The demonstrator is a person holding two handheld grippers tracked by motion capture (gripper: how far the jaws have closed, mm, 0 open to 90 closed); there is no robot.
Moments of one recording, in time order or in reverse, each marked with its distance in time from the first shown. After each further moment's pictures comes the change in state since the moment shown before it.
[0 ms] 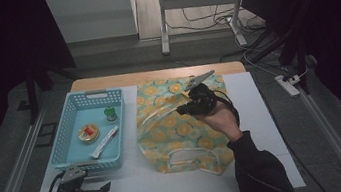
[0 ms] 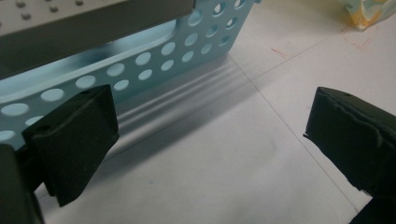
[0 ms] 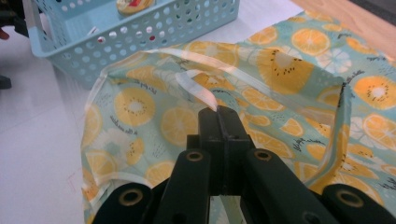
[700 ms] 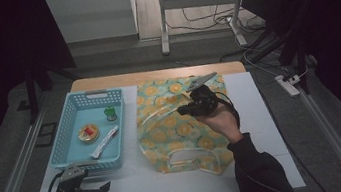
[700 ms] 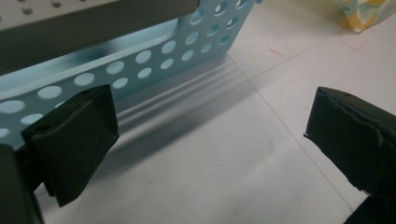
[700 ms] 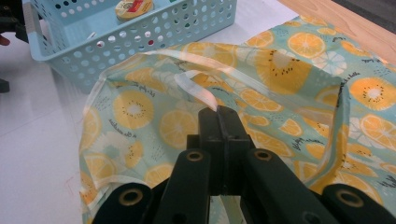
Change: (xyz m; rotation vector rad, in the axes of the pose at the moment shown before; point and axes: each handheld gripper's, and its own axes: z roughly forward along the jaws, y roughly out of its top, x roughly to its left) left arm 0.004 0.000 0.000 0.000 -0.031 -0.029; right arm 0.001 -0.006 0.000 -0.025 -0.010 0.004
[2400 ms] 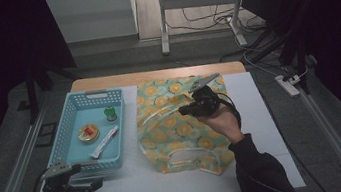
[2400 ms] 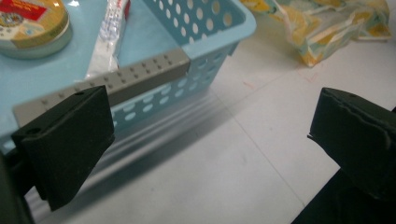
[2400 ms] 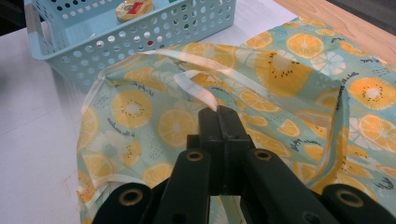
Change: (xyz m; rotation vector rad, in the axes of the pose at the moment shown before) left arm 0.003 0.022 -0.035 -0.066 -0.057 0.007; right arm -0.004 -0.006 -0.001 -0.021 0.007 0.000
